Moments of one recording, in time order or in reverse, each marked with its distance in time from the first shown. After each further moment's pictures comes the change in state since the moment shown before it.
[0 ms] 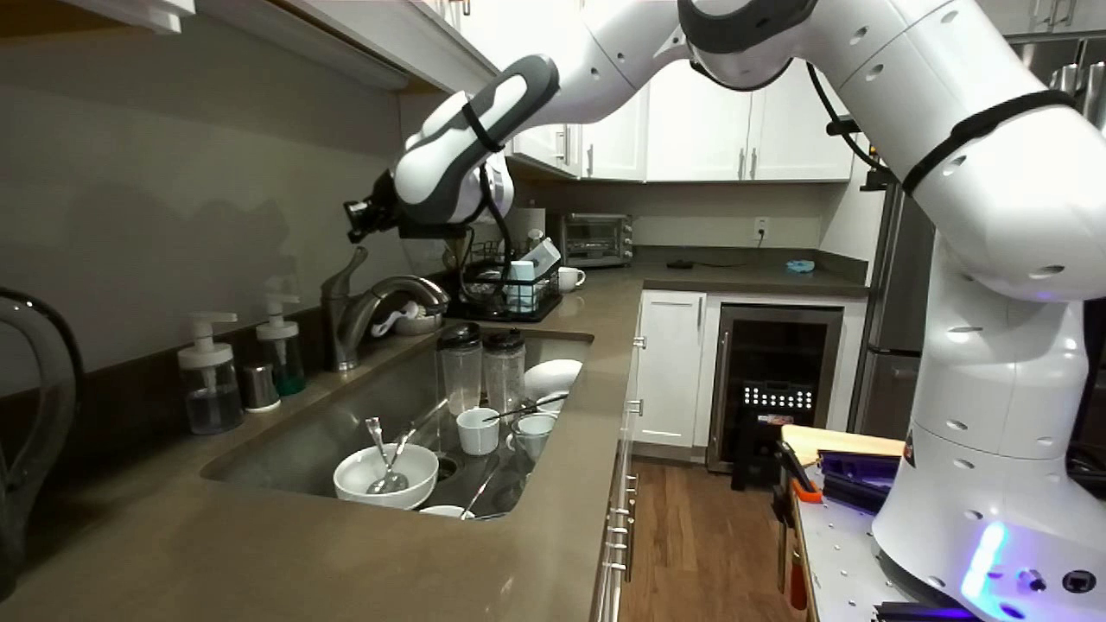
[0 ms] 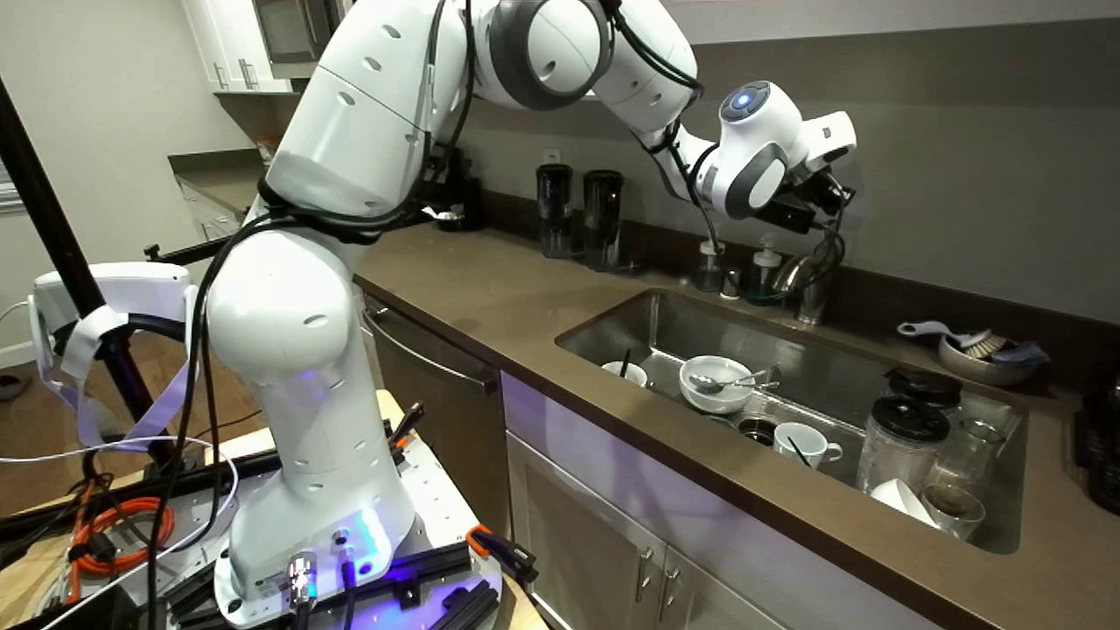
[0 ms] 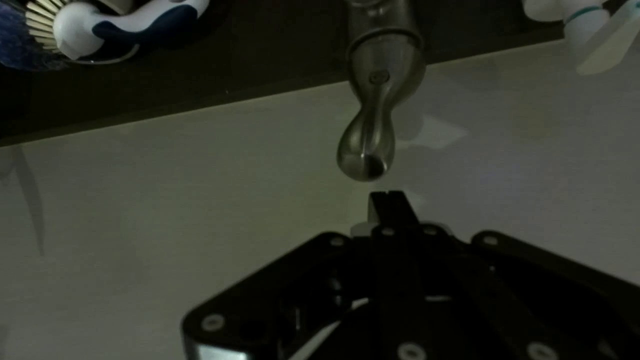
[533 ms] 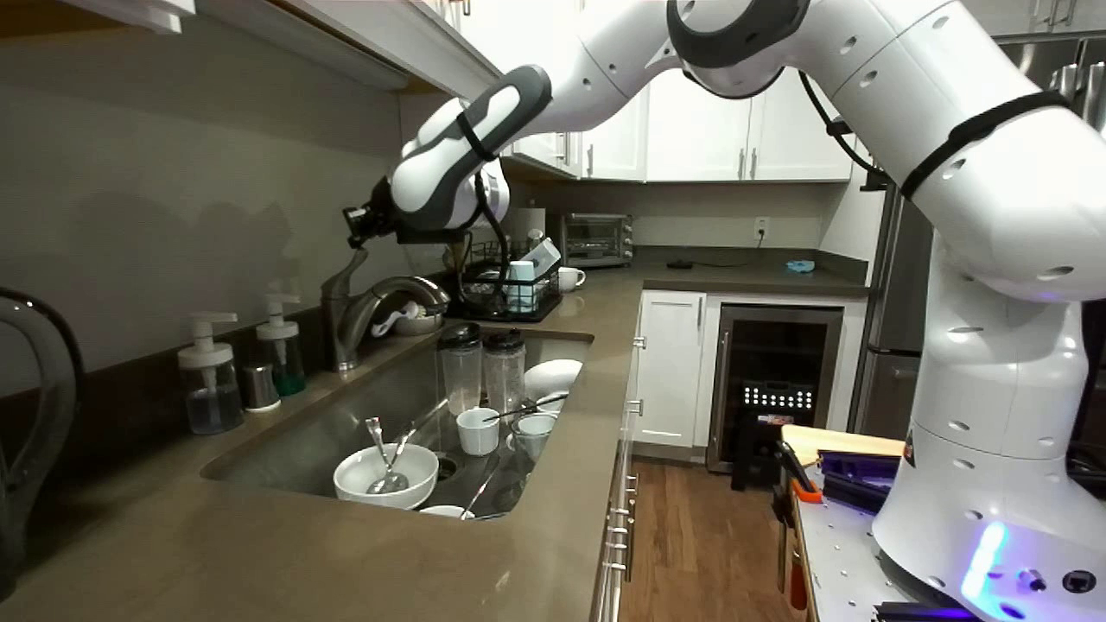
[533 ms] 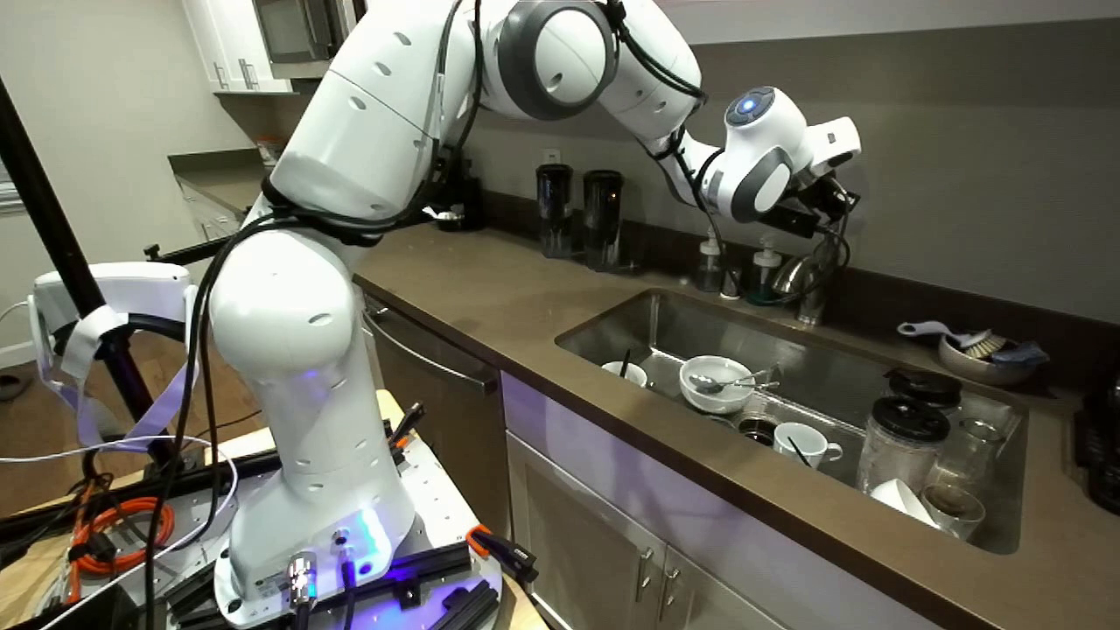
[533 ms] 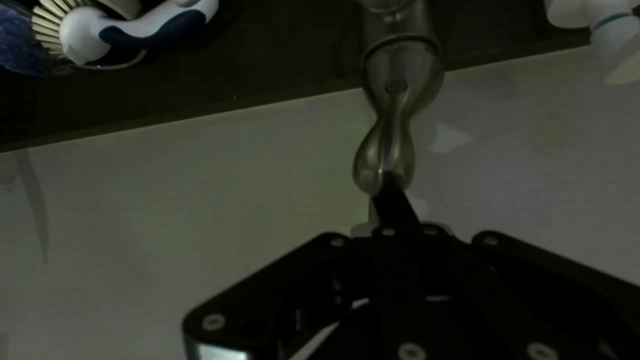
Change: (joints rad) arm 0.028 0.038 -0.041 0.048 0.000 -0.019 0.012
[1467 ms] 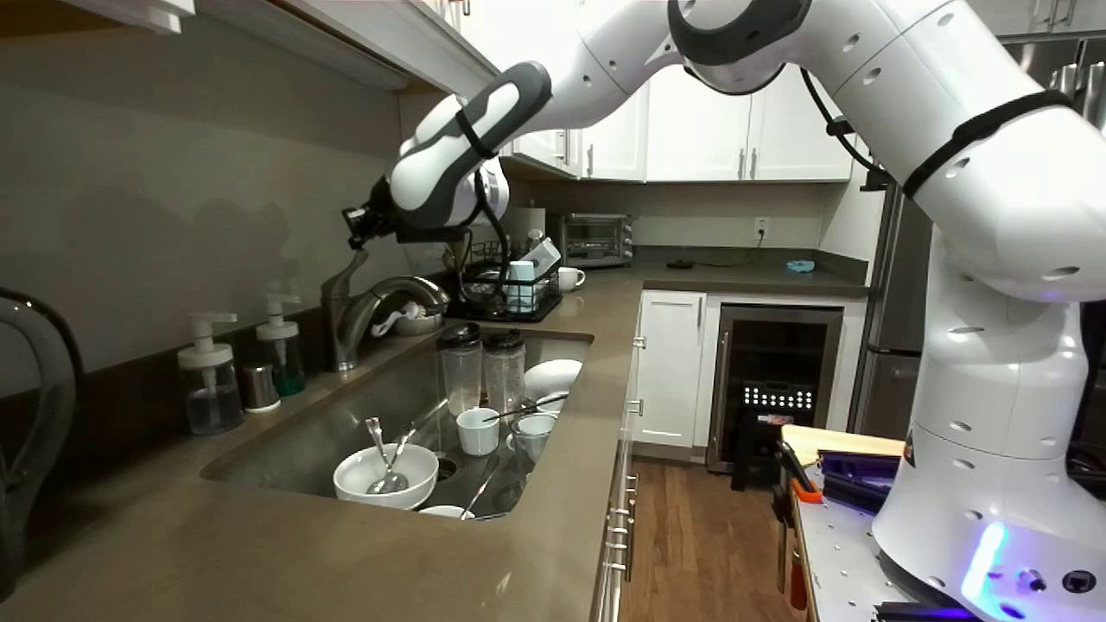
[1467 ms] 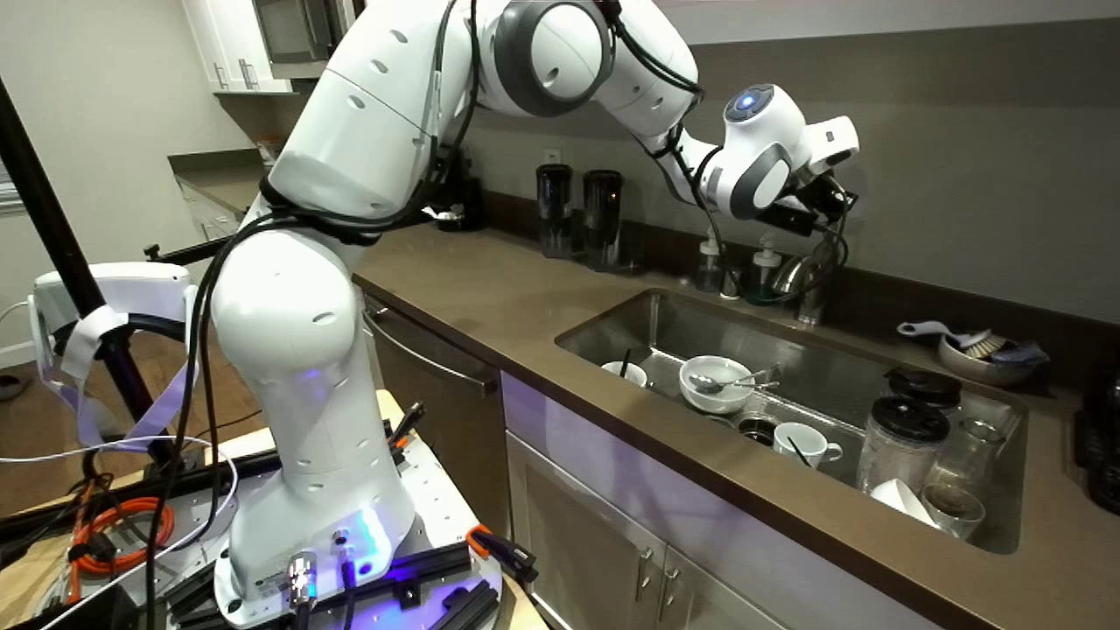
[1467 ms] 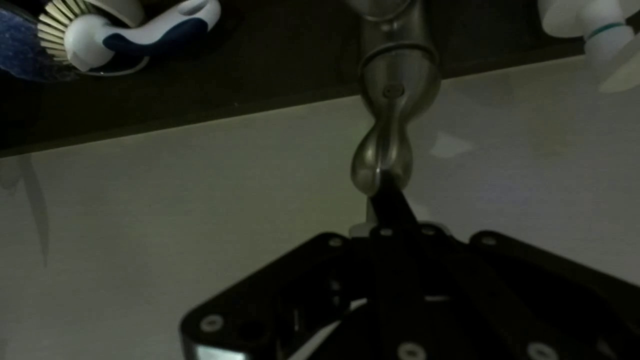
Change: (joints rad) arm 0.021 -0.010 -0.023 -0.006 0.000 -0.025 0.008
